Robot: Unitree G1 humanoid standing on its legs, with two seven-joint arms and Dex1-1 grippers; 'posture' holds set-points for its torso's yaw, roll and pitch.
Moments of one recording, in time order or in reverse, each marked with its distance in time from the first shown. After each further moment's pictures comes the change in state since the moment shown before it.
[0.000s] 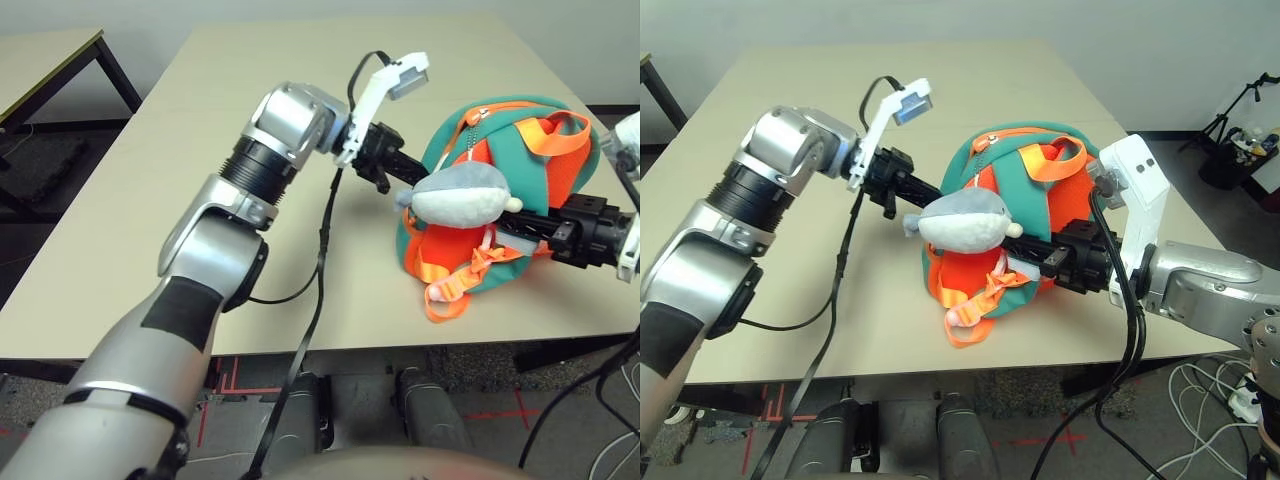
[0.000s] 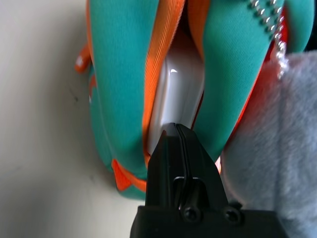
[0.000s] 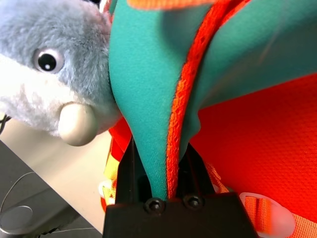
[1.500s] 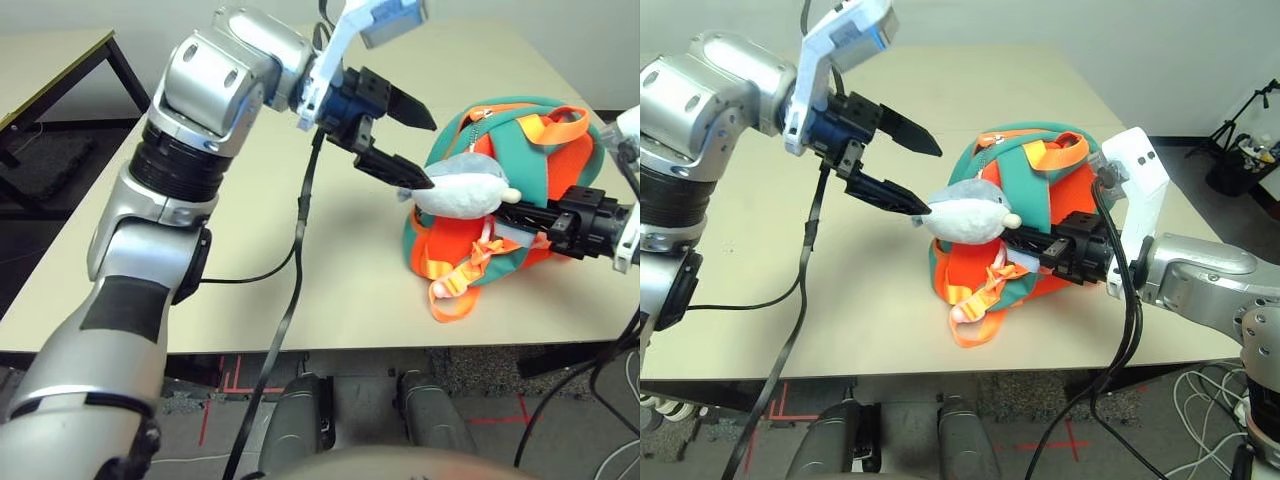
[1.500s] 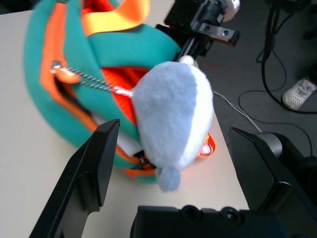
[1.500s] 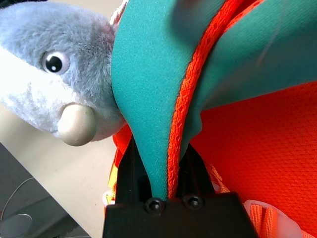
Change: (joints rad) left arm -0.003 0.285 -0.031 -0.497 -0.076 -0.138 -0.169; right arm -0.055 0.043 0.030 0.037 -0.072 0.004 0.054
